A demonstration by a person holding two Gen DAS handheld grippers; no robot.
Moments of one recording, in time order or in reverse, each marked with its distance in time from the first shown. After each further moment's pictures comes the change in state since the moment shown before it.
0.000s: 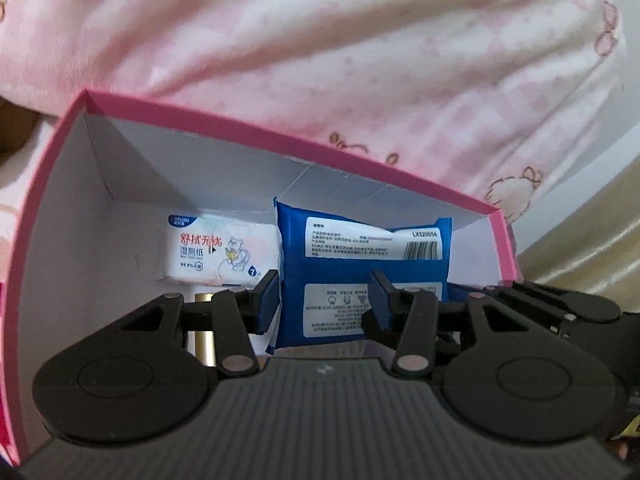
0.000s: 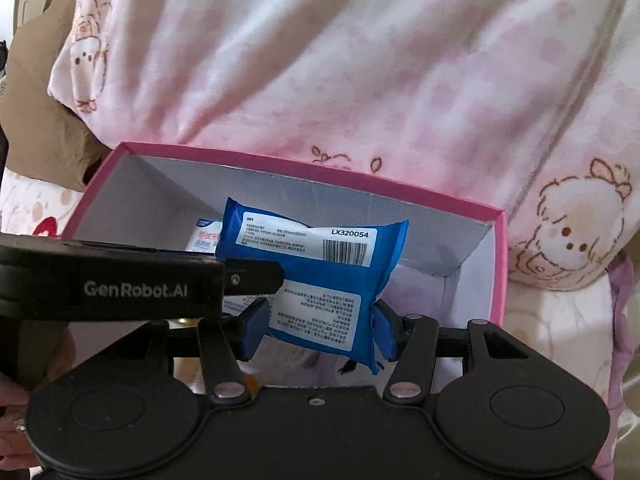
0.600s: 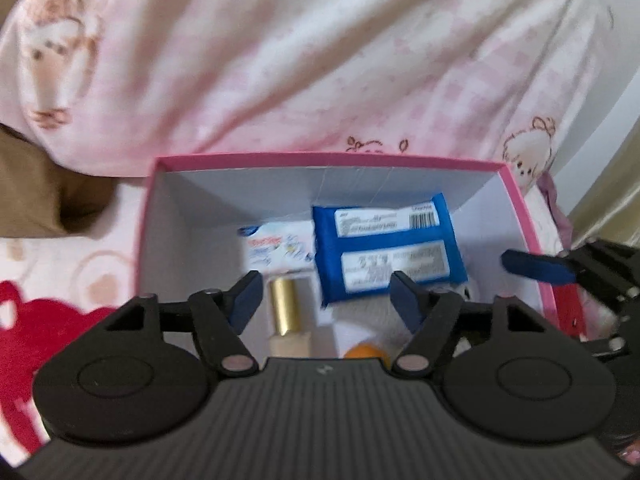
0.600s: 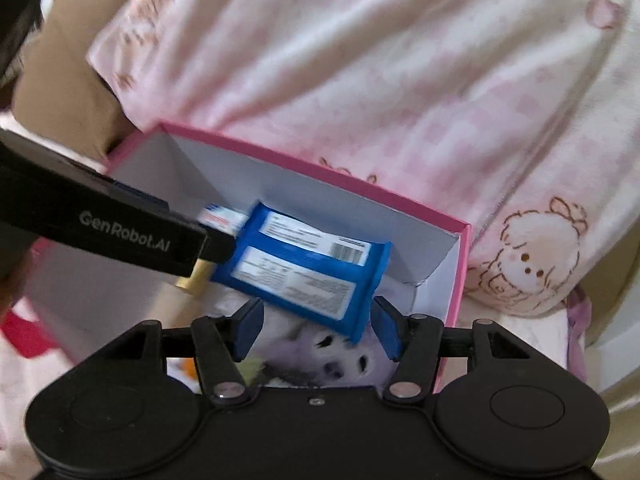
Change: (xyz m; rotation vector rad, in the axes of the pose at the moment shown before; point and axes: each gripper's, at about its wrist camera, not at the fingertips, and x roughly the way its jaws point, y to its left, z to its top) left arm -0.062 -0.046 -0.013 0.226 0.001 0.269; right arm -0.061 0.013 -0.037 -0.115 -0.135 -0.022
